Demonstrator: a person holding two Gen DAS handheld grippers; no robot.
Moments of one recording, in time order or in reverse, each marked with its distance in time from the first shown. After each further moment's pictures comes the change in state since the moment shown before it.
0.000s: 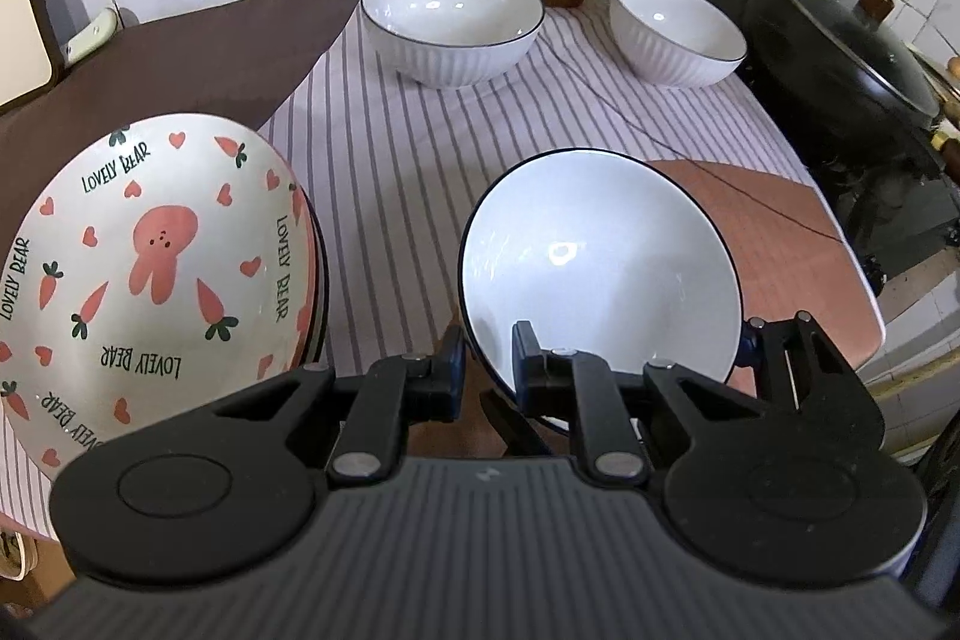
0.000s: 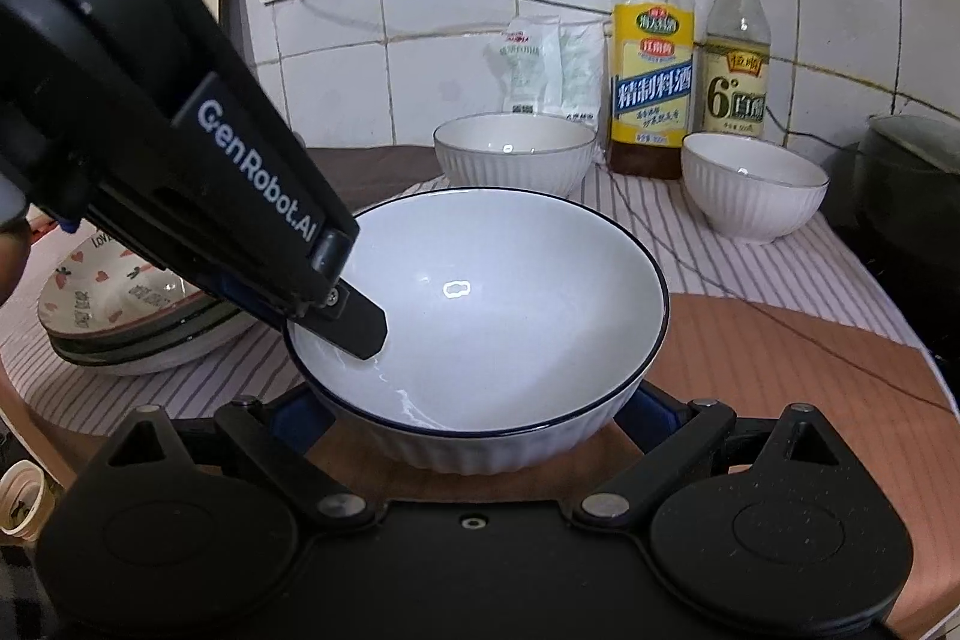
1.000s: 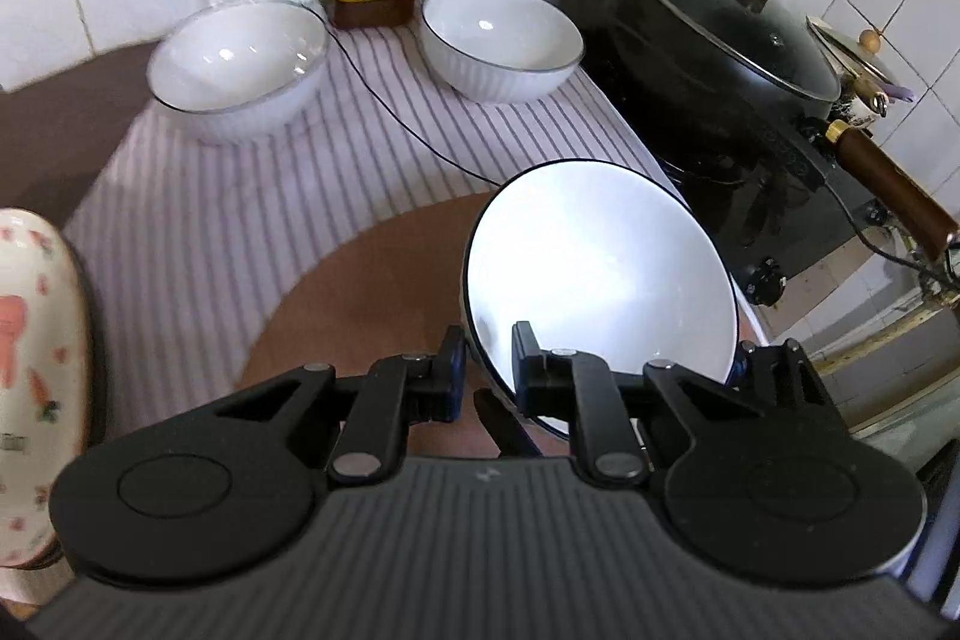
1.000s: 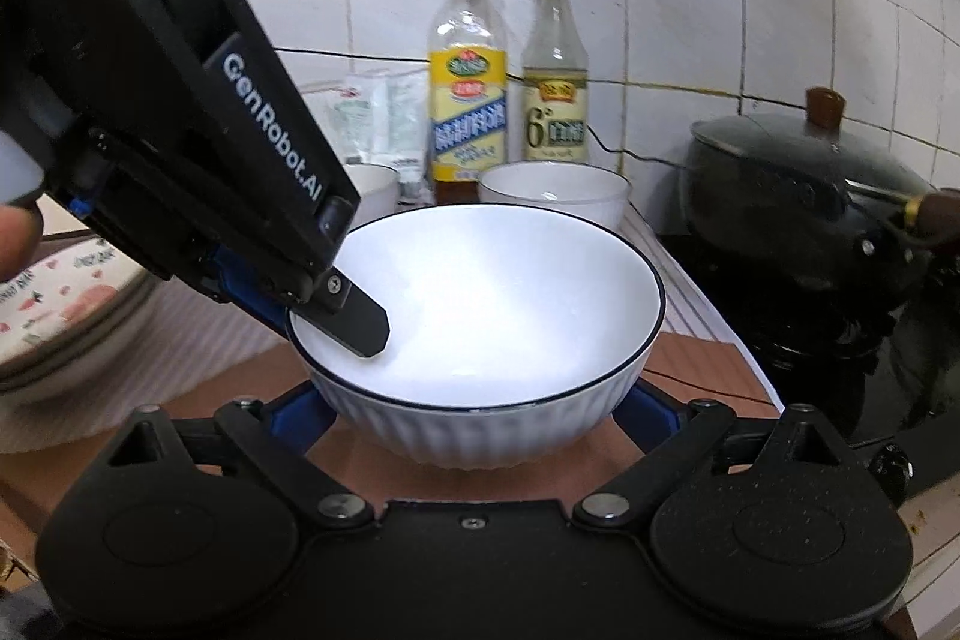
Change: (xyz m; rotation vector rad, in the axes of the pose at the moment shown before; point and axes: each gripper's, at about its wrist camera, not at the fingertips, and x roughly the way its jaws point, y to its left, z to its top) left arm 0.004 -0.087 0.026 0.097 -0.007 -0.143; right arm -0.051 -0.066 -0.006 0.080 -0.099 -0.184
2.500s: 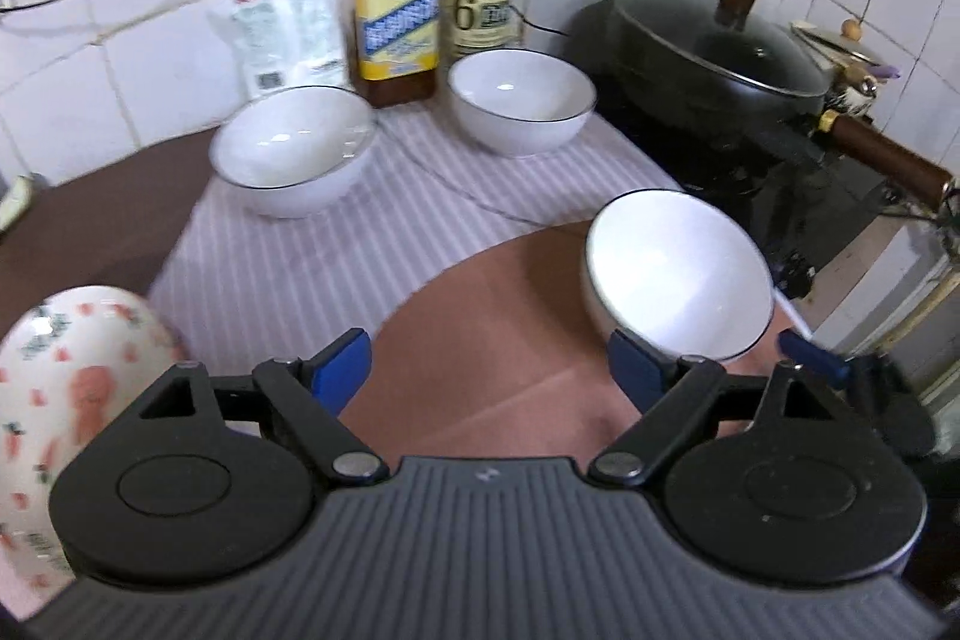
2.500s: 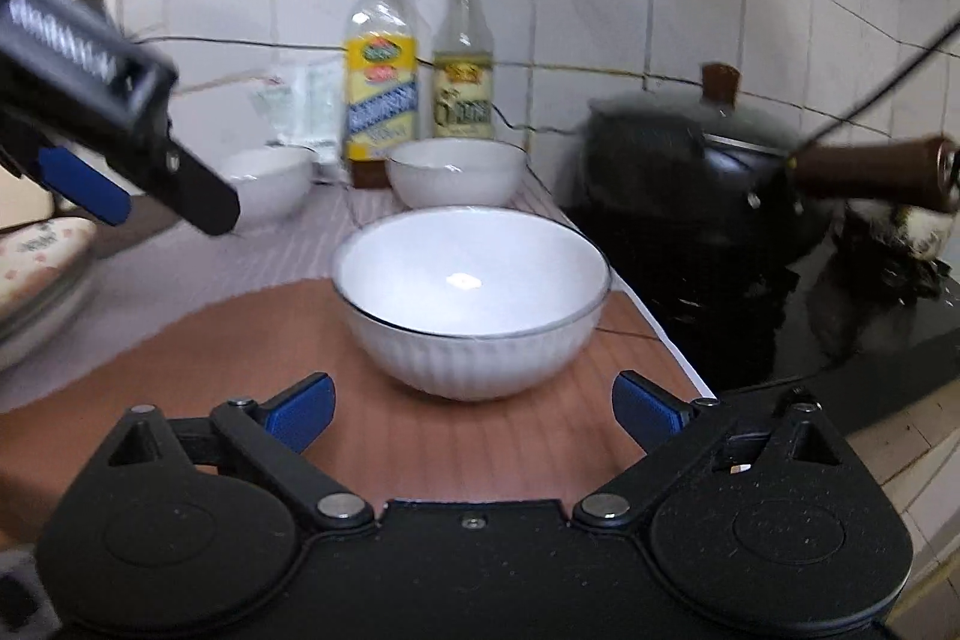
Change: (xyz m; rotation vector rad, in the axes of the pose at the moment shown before) left arm -0.025 0.011 -0.007 0.140 -0.118 0.040; right arm -0.025 -0.020 -0.023 0.049 0.023 -0.174
